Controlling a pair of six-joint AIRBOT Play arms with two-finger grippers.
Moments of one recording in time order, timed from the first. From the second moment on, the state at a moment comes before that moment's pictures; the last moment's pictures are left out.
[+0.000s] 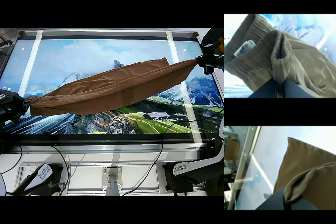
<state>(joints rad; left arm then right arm) 0.70 -1.05 0.72 0.75 -0.78 -1.38 -0.44 -1.69 1.72 -1.00 0.84 2.00</state>
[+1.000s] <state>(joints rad) 0.62 -1.20 0.72 0.53 -0.62 -1.38 -0.37 -1.91 1.96 -1.10 0.79 2.17</state>
